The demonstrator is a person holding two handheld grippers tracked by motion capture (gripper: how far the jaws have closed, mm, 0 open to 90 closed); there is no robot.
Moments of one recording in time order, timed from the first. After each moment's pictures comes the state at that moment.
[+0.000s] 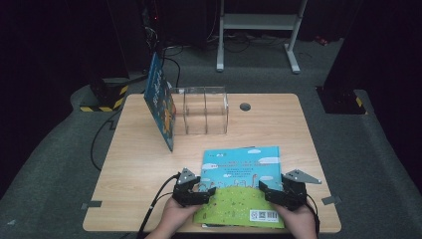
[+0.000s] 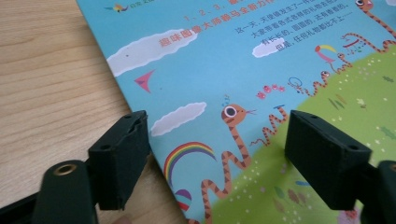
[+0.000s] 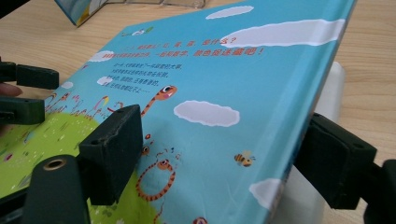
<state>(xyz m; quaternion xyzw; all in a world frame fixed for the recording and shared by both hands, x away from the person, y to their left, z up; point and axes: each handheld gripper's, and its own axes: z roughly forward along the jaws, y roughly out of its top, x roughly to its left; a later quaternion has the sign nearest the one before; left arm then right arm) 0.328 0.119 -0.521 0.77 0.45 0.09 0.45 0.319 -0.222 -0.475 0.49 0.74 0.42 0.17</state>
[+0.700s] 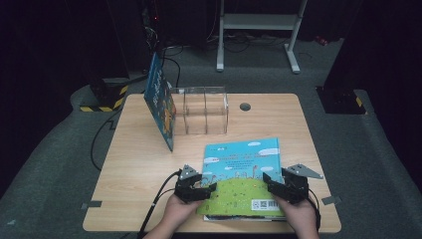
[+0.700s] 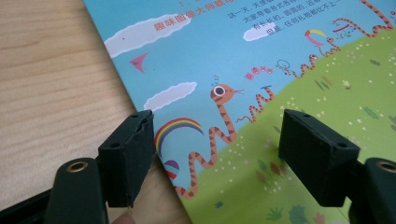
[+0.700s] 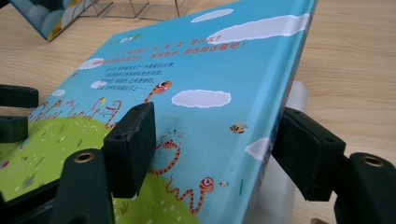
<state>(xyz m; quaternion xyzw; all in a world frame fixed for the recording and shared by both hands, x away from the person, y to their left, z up) 0.340 0.113 -0.520 0.76 0.46 0.09 0.45 0.330 -0.222 -0.463 0.51 0.73 0.41 0.20</state>
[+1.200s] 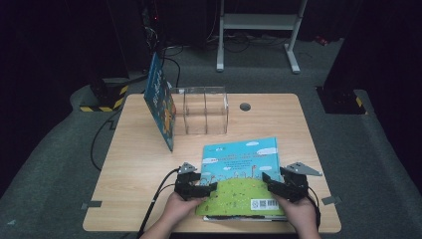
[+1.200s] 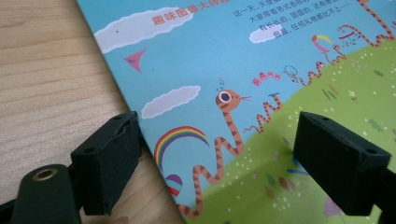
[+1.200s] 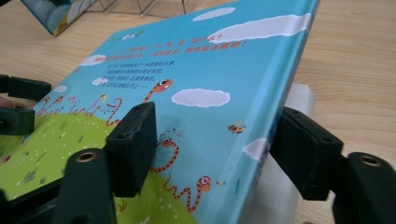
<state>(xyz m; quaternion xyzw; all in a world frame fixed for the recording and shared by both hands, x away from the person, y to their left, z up) 0.352 0.117 -0.525 0.75 0.48 0.04 0.45 0.335 -0.223 -0.463 0.50 0.74 0.41 0.19</state>
